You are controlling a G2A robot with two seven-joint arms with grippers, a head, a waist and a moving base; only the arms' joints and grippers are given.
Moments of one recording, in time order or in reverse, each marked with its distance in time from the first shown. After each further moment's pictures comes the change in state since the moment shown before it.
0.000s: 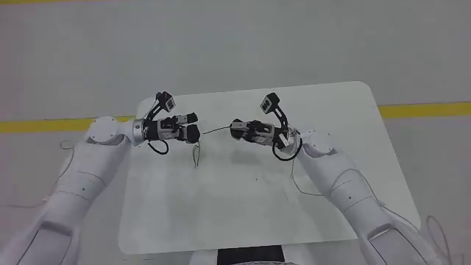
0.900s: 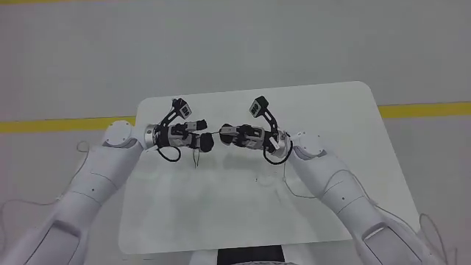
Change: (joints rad) left arm 0.001 -0.033 0.096 -0.016 -0.159 0.001 -0.067; right arm 0.012 -0.026 -0.074 0.004 0.035 0.000 -0.015
